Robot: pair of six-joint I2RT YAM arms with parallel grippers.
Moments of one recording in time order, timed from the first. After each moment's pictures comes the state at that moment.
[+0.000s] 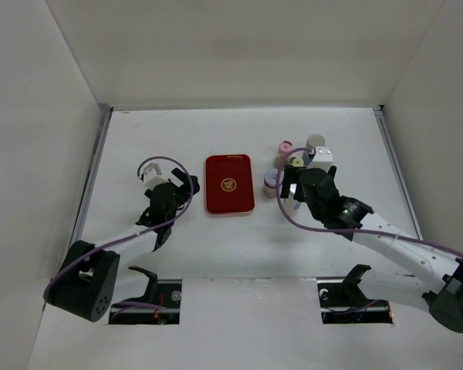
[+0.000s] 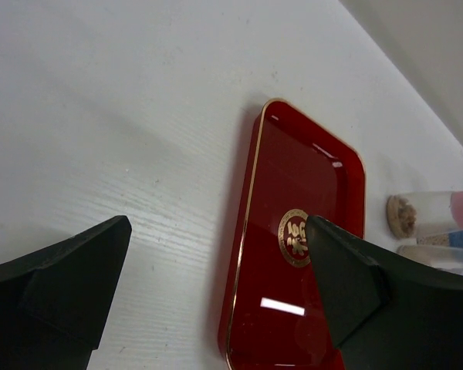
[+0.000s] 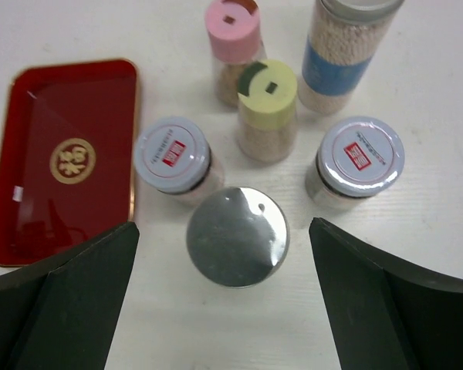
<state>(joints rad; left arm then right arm) -0.36 1.19 0.31 0.55 -0.32 -0.82 0.75 1.04 0.80 -0.27 0.59 0.45</state>
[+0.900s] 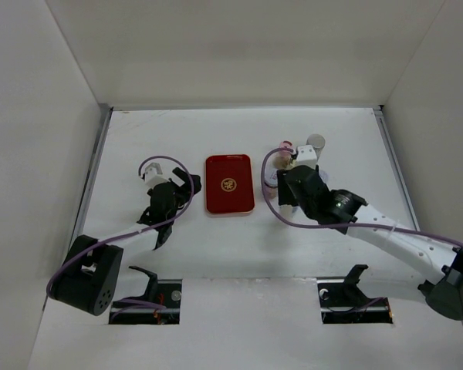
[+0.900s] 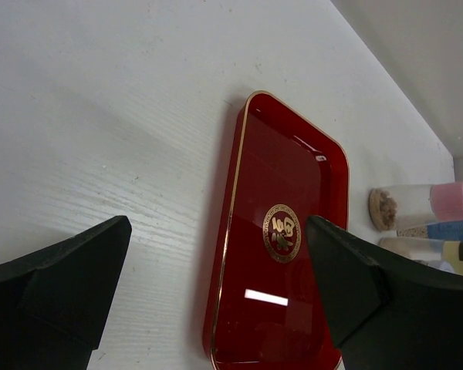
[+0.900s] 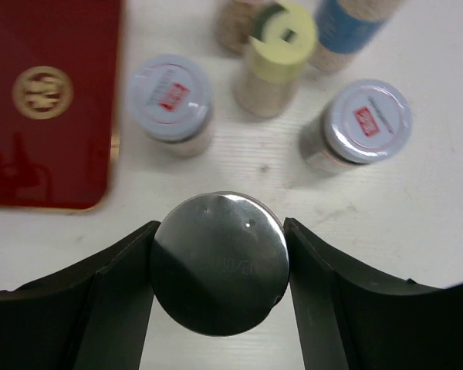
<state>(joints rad) -0.35 1.25 0.31 0.61 -0.26 -0.86 0.80 1.14 0.92 -0.51 0.59 0.44</state>
